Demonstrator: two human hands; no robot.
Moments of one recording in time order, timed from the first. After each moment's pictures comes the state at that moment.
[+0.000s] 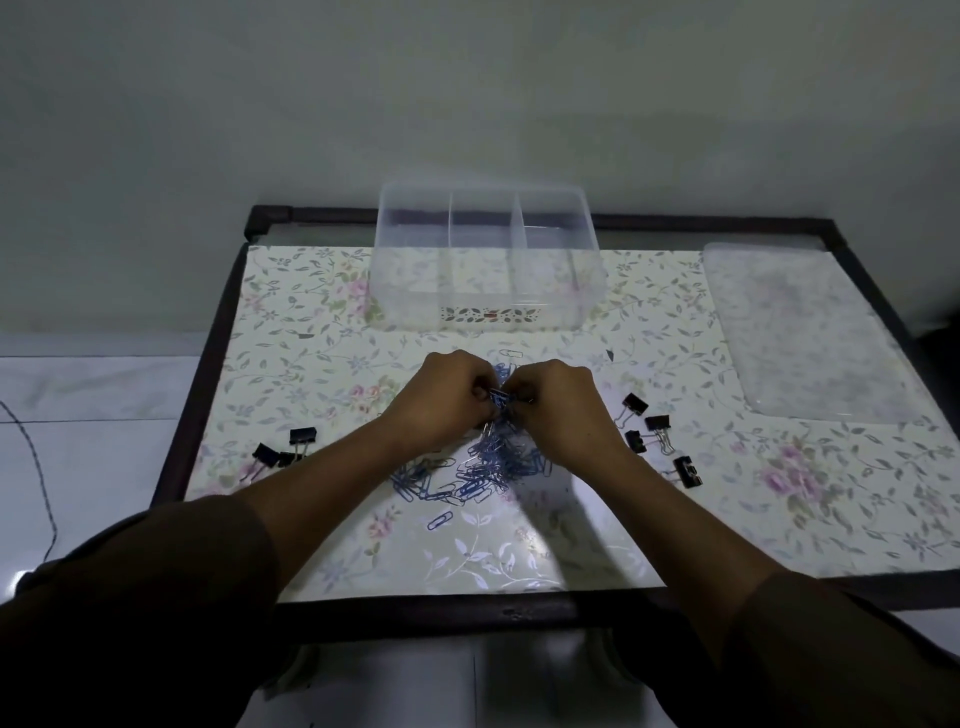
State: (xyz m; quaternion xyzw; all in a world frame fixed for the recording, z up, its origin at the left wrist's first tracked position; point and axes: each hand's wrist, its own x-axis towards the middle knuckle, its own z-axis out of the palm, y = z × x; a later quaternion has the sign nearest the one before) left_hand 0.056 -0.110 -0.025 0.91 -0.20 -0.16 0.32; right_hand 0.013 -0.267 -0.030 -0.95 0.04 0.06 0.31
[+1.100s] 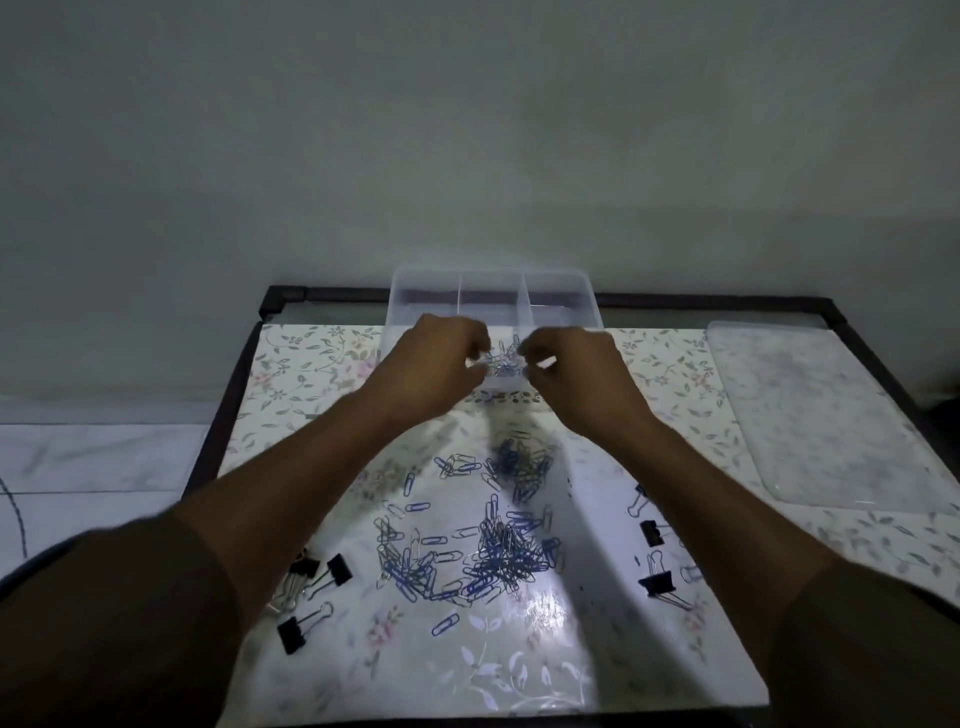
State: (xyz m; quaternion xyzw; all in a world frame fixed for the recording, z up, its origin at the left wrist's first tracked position) left_hand 0.143 -0.105 0.035 0.94 -0.23 -0.03 0.25; right_hand 0.102 -0.285 0.027 -0.96 -0.01 -0.06 0.27
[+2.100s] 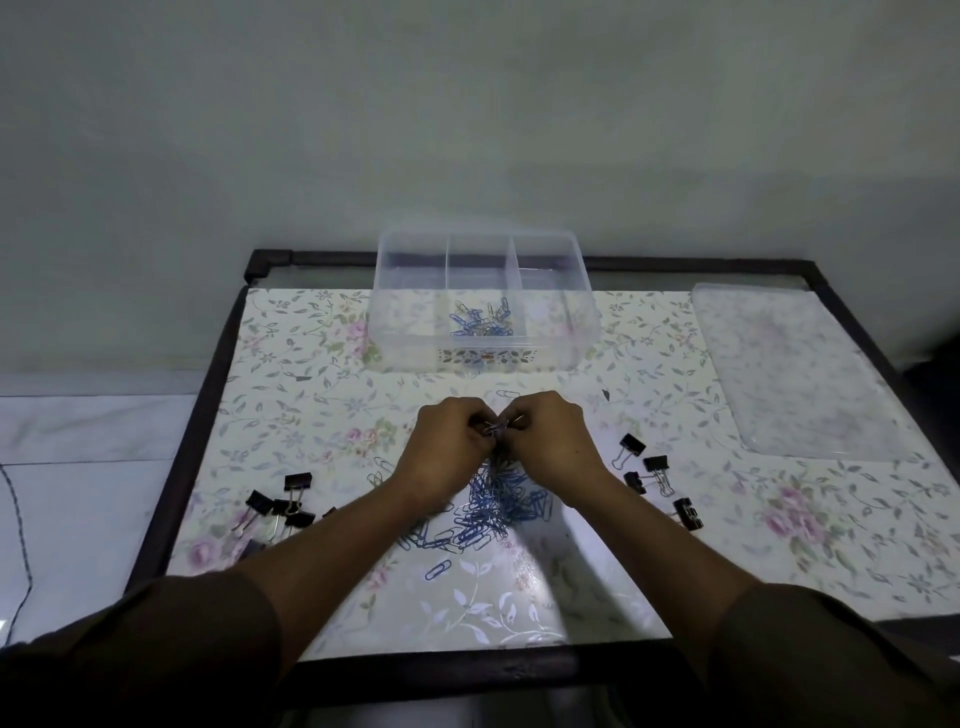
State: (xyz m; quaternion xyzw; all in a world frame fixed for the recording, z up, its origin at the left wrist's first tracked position) left_hand 0.056 -0.118 -0.050 0.90 -0.11 -0.12 0.40; right_hand 0.034 -0.262 -0.037 -0.92 0.12 0.07 0.38
